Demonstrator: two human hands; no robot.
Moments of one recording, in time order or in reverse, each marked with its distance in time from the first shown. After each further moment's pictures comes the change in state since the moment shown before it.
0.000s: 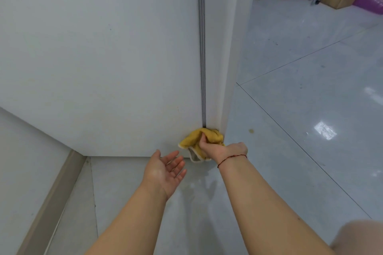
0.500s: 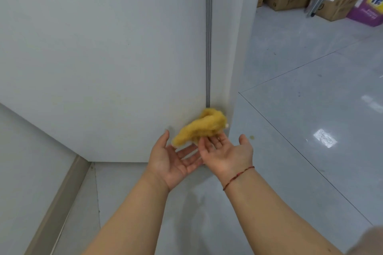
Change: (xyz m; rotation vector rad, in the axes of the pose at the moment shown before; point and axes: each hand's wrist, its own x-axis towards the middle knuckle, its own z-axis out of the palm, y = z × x) left_hand -0.021 0.030 0.016 -0.090 -0.347 -0.028; right_hand -0.071 0.033 -0.001 -0.395 -0.256 -0.116
